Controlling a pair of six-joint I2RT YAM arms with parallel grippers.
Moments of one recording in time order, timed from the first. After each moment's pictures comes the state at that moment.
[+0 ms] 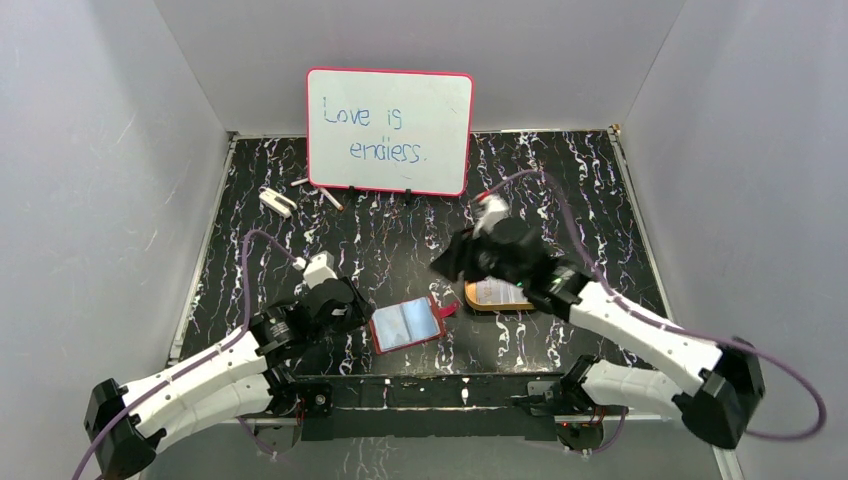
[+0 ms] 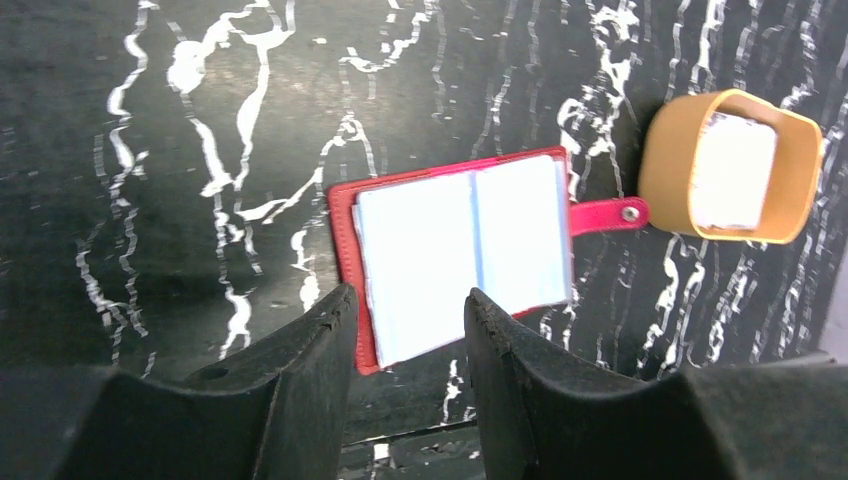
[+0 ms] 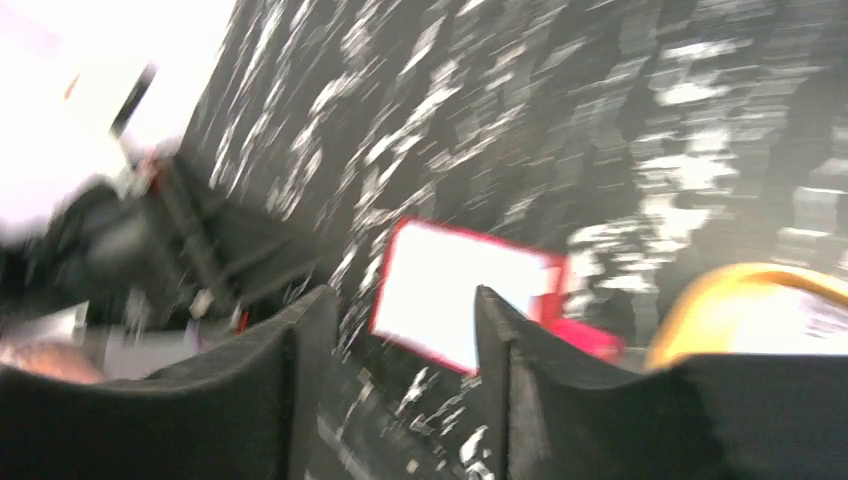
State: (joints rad) left arm -0.92 0.74 0.50 -0.61 -0.39 -1.10; right arm 0.96 1.10 0.82 -0.17 -0.10 0.63
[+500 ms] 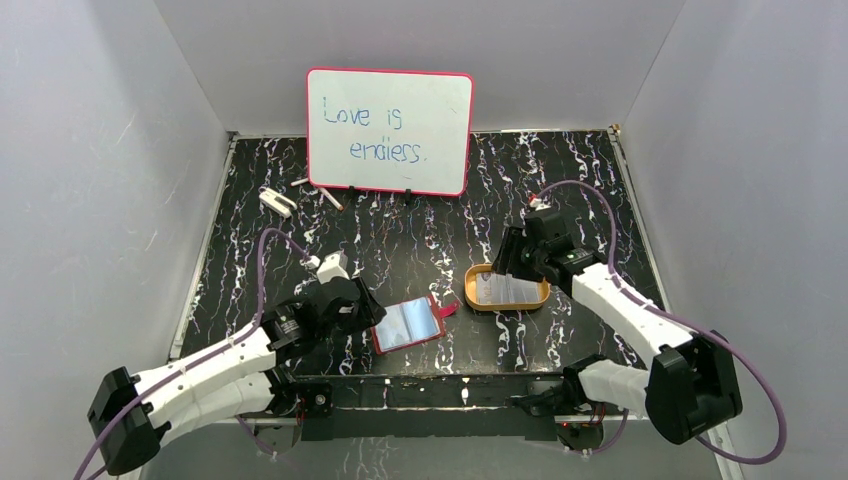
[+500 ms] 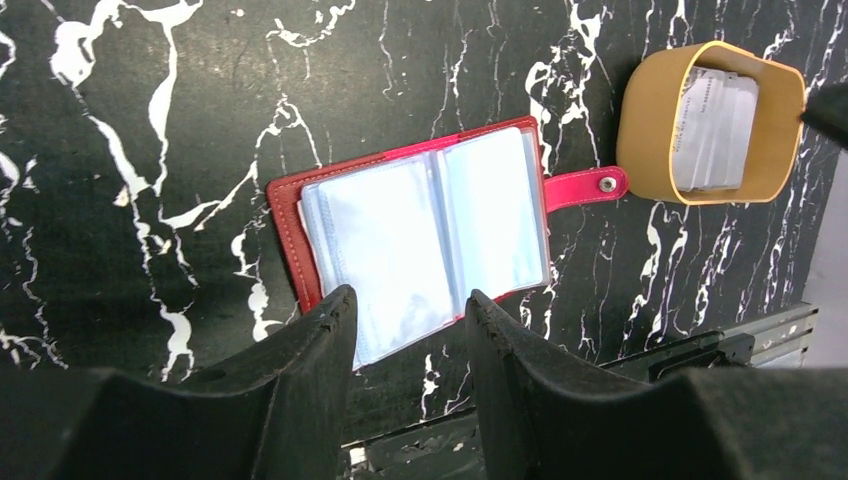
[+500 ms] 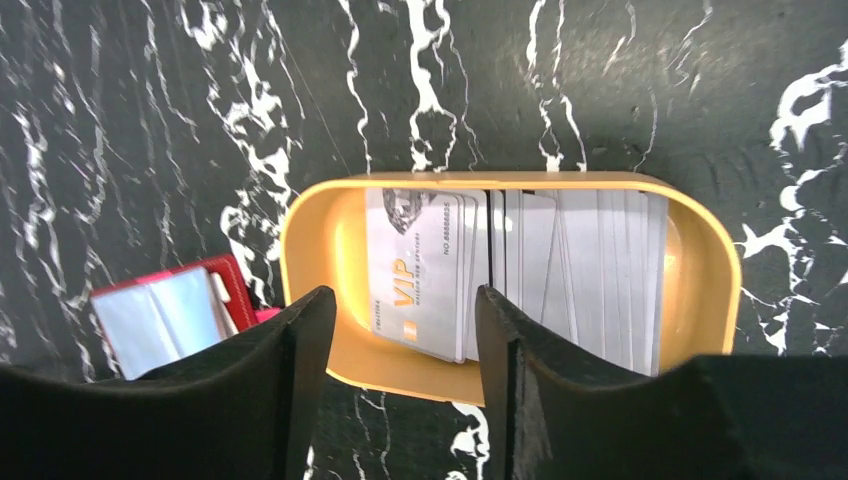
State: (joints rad) left arm -0.92 0.81 0.47 -0.46 -0.29 -1.06; right arm 0.44 1.14 0.74 -0.45 -0.02 0.57
